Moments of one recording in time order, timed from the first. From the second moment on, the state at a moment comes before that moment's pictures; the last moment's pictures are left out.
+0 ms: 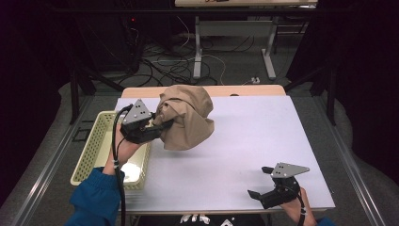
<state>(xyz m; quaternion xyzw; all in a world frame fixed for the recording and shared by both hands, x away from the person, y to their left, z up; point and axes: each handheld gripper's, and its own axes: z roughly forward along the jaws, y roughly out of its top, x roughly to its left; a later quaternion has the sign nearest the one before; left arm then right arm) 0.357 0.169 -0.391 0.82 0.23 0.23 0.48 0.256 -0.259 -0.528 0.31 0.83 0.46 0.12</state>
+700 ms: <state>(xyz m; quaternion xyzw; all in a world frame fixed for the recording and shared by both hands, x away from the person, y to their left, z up) 0.360 0.154 -0.399 0.82 0.23 0.23 0.47 0.256 -0.259 -0.528 0.31 0.82 0.46 0.12</state>
